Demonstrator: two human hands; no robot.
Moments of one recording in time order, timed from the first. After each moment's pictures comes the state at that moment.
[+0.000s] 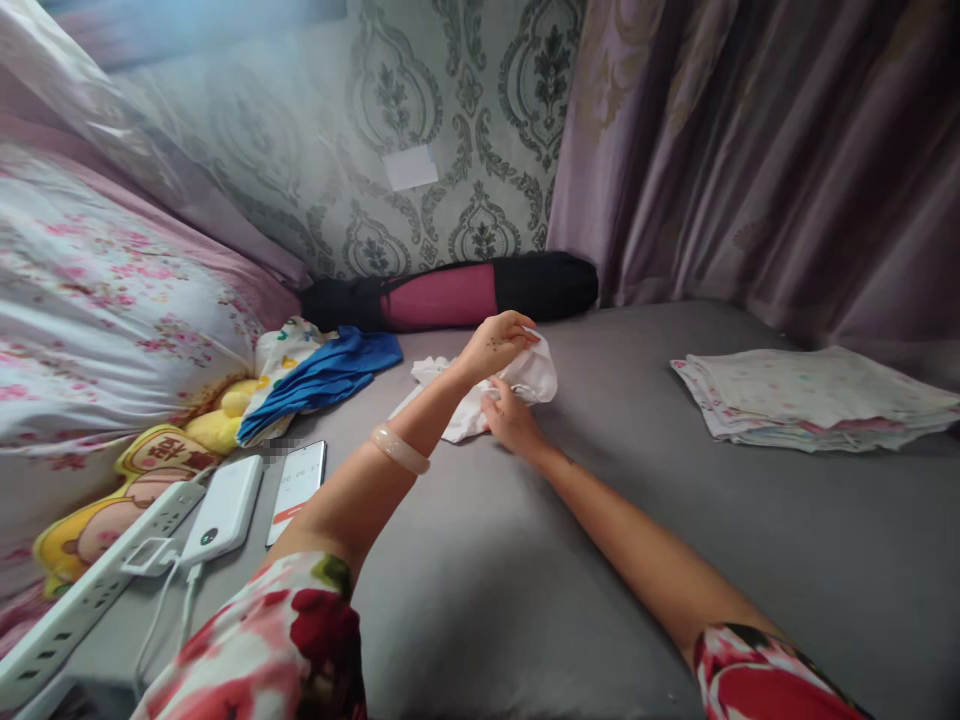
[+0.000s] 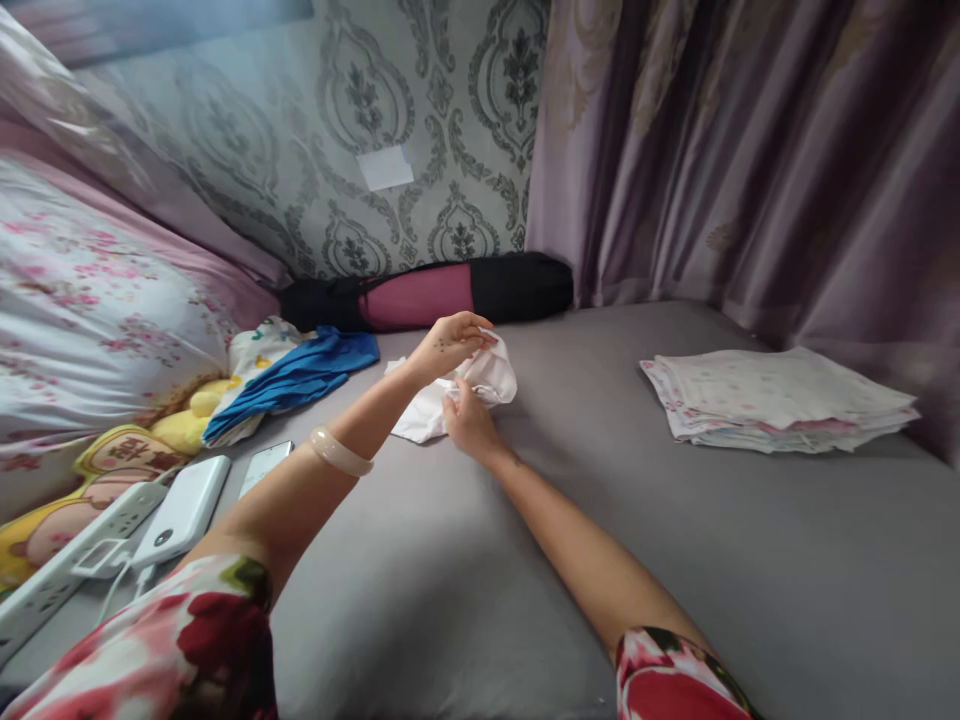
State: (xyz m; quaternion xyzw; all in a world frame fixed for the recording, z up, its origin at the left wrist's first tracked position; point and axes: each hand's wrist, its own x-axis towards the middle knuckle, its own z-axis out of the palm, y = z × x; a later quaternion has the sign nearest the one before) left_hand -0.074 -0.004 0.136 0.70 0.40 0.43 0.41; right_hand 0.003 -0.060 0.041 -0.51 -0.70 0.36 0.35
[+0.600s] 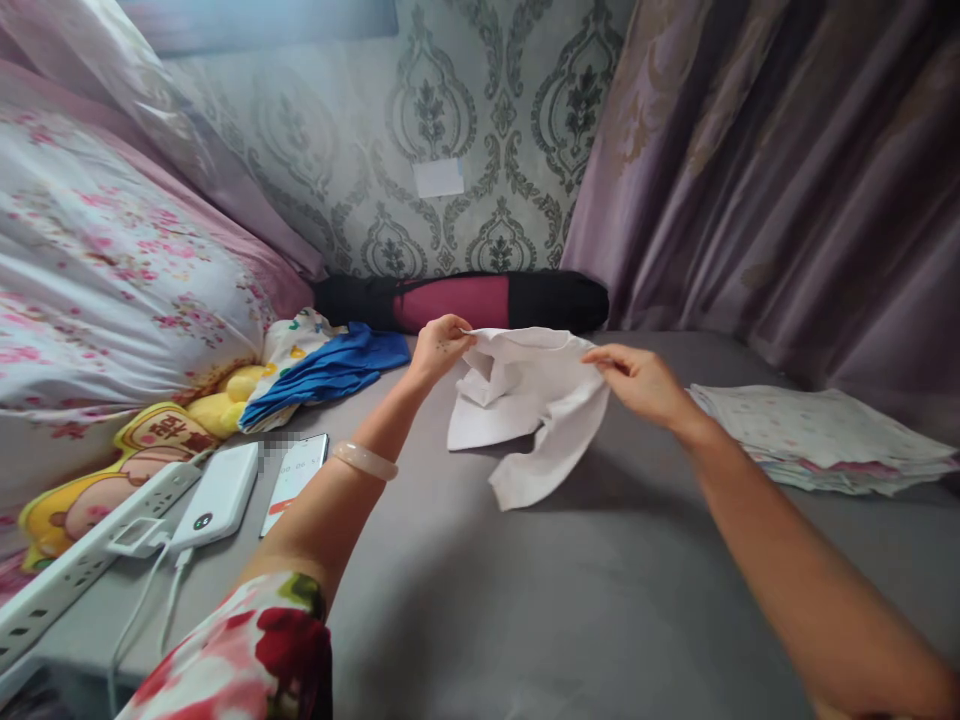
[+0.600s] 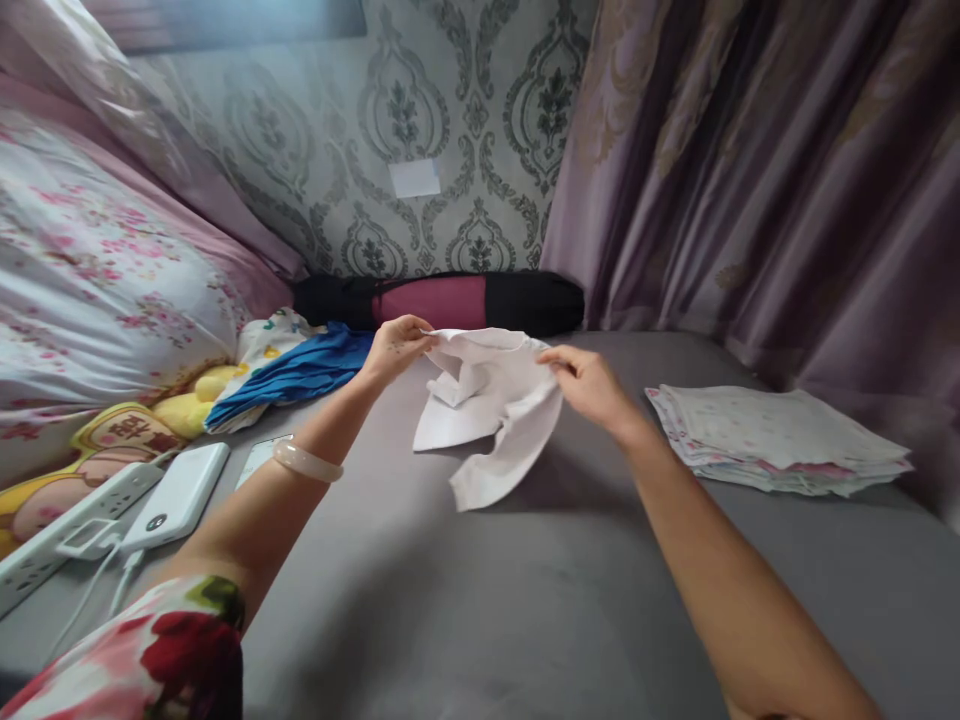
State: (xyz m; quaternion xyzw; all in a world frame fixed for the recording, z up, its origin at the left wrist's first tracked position) left_hand -0.166 -0.001 0.127 0.63 0.54 0.52 0.22; right_hand 0.145 -0.032 0.127 -0.45 -0.76 0.21 0.41
